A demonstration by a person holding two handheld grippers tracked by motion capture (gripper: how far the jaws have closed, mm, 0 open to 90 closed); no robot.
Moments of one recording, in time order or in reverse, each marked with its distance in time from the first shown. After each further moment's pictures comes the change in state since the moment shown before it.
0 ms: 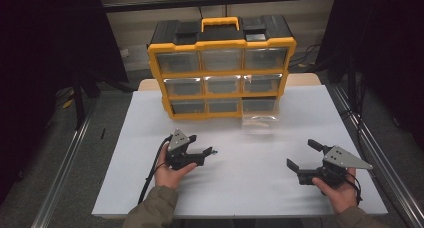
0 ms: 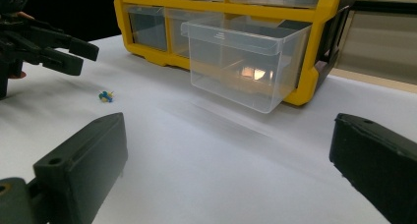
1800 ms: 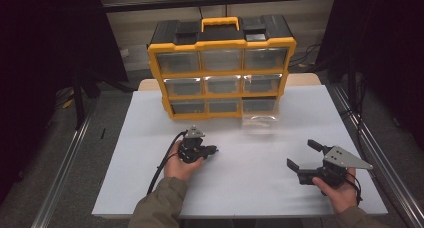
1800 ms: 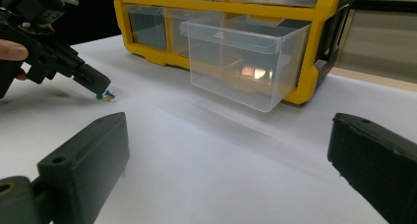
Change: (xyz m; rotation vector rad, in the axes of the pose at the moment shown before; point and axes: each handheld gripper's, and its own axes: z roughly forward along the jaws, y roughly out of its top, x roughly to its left) left arm -0.006 0.015 0.030 0.232 -0.123 -0.094; right arm -0.001 -0.001 -0.001 0.003 0.003 0.007
